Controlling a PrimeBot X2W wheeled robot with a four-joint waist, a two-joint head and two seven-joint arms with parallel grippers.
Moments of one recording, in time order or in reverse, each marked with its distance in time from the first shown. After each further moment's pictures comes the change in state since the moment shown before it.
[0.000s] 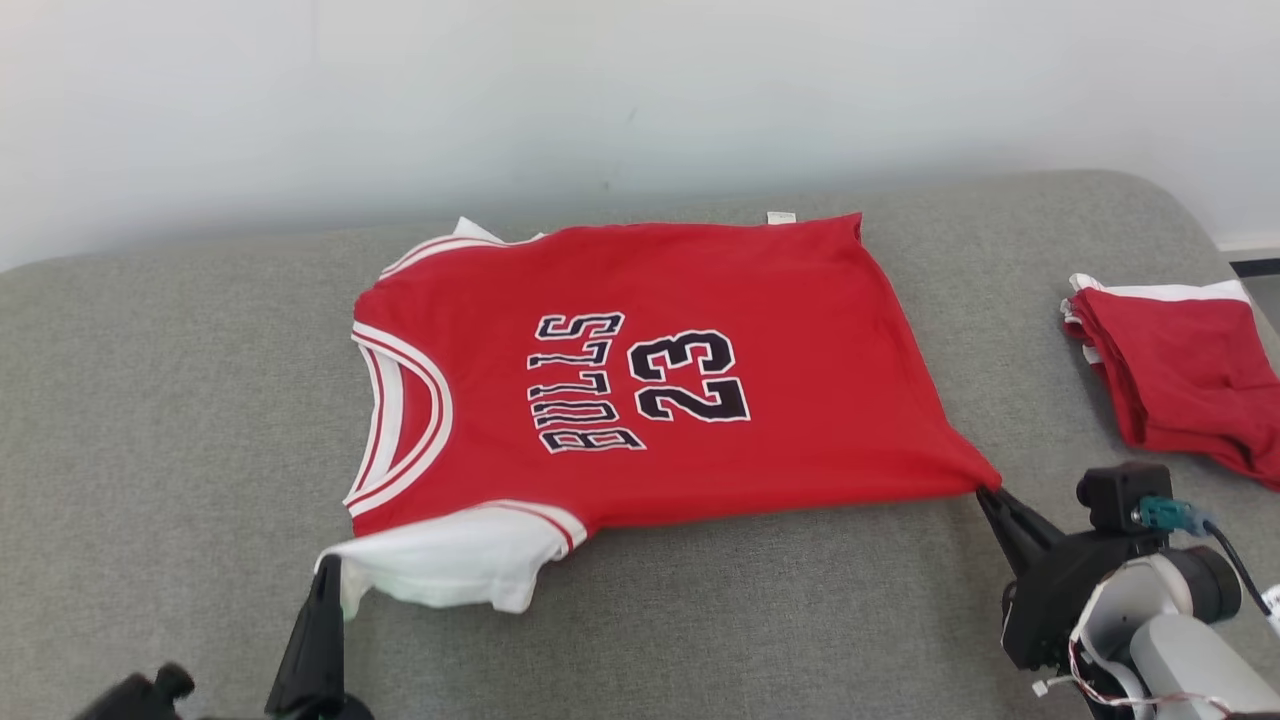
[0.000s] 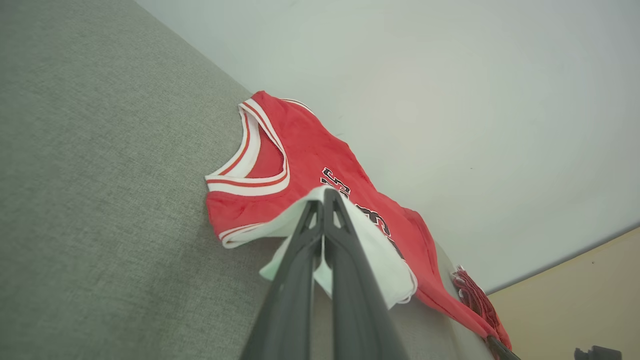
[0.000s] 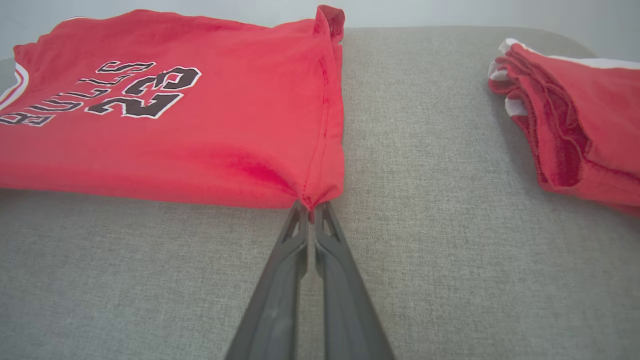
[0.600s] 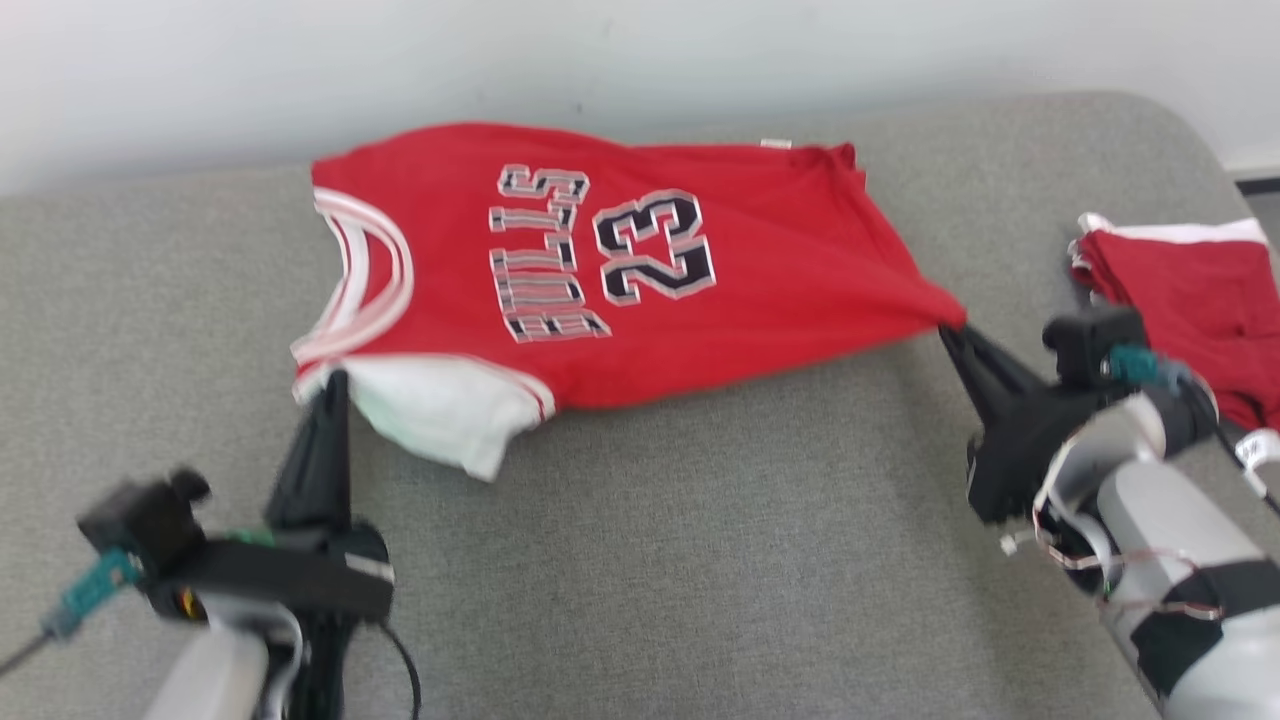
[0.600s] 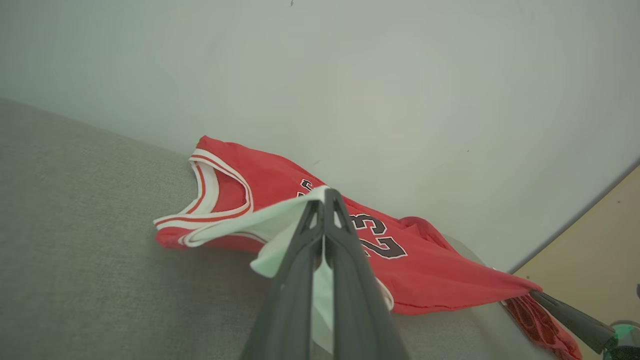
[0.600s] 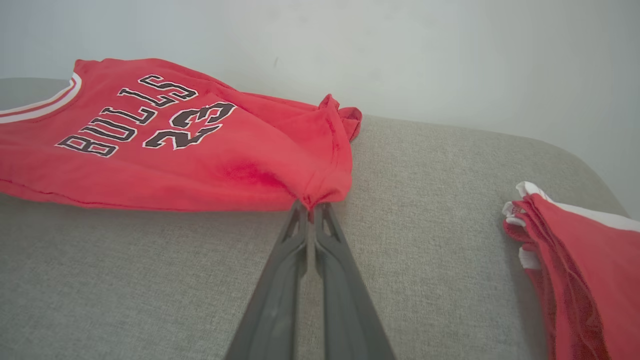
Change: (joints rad) left arm -0.342 0.018 -0.049 0.176 0.199 -0.040 -0.031; right arm -0.286 -0.008 0.130 0.045 -0.037 0.000 -0.048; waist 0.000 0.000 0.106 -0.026
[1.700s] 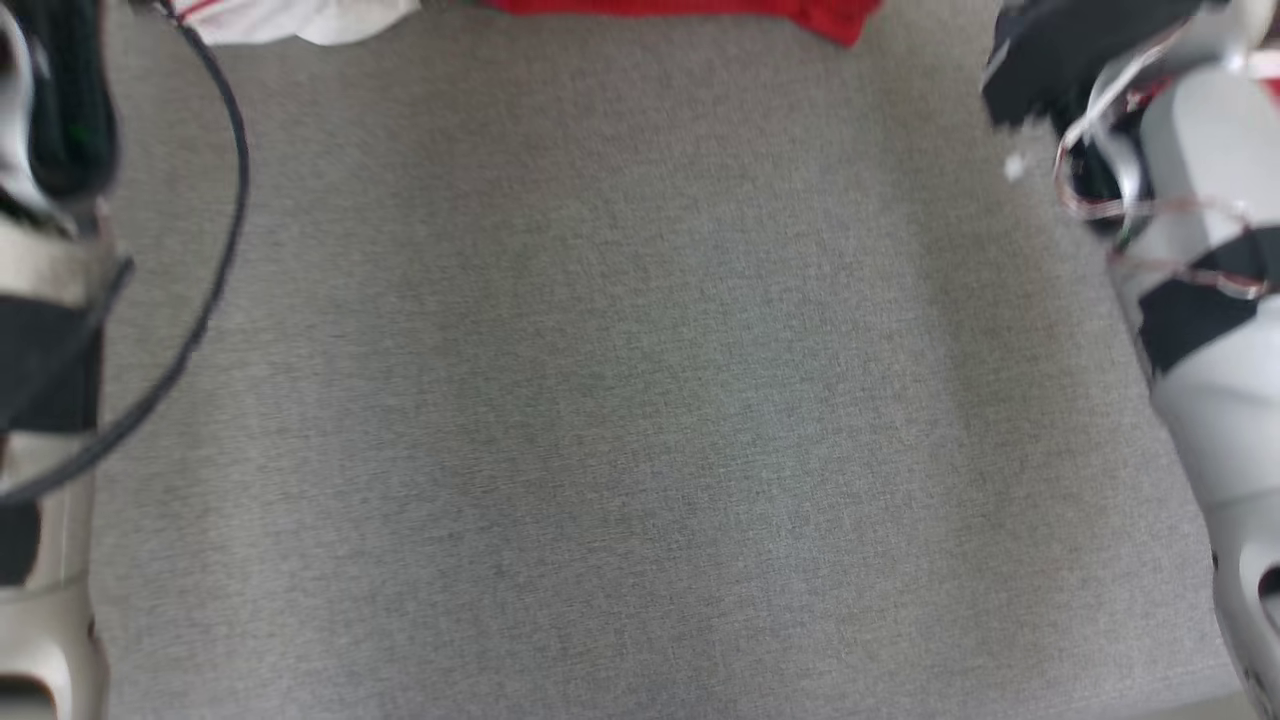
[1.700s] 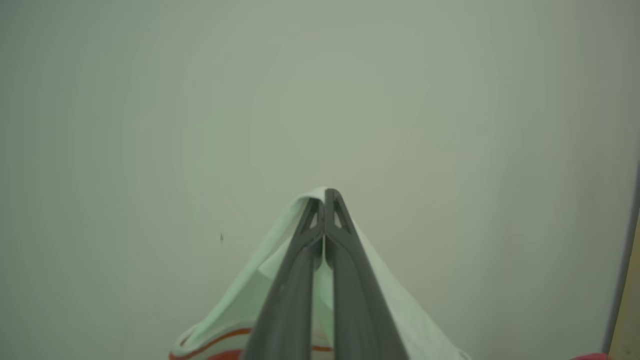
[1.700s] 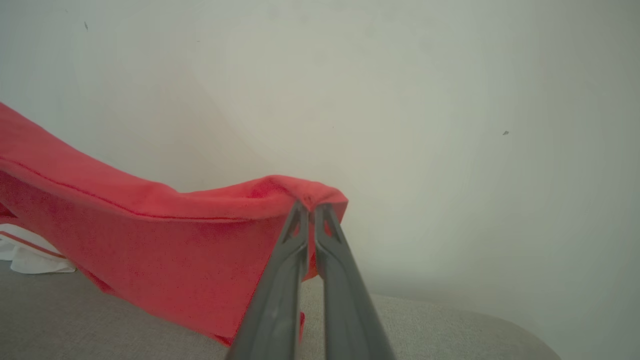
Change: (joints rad) left arm -0.813 0.035 0.092 0.085 0.297 0.001 -0.003; right arm -0.573 0.130 -0.086 0.149 -0.201 0.000 -0.170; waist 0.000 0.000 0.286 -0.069
